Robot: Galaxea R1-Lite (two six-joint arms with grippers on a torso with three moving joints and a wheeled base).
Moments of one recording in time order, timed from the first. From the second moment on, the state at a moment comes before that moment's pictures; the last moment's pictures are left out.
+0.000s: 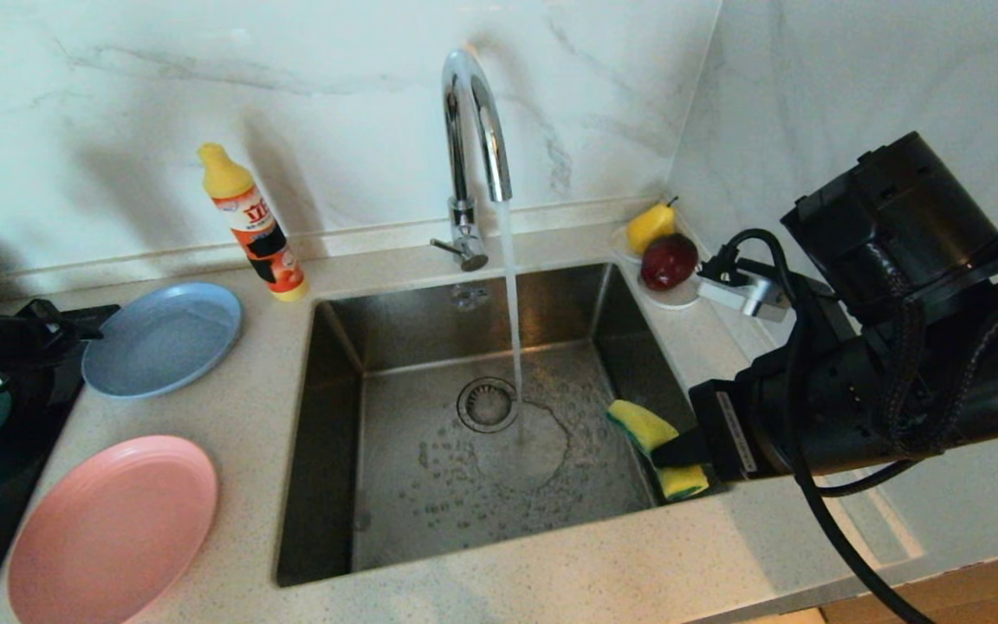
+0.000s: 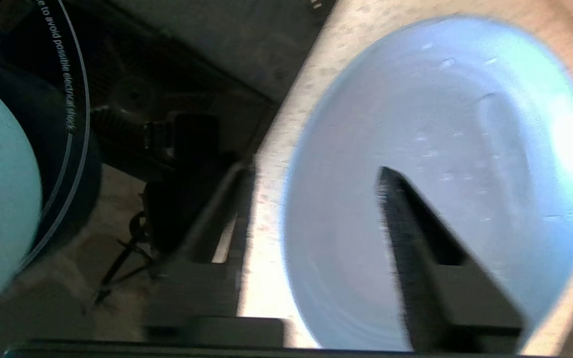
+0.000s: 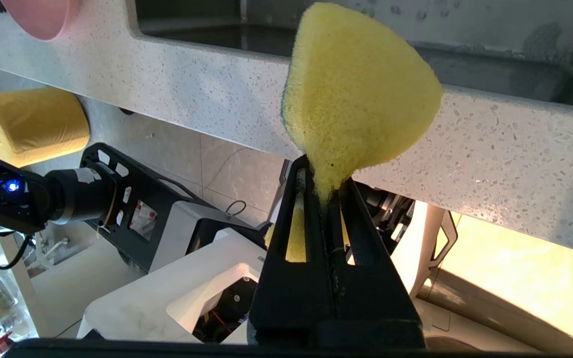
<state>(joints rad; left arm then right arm) 0.61 2.14 -1.64 0.07 -0.36 -0.37 0.74 1.59 -1.43 0.61 0.12 0.49</state>
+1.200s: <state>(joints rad) 0.69 1.53 -1.02 0.30 -0.35 0.07 0.72 1.56 -1.39 0.61 0.11 0.50</state>
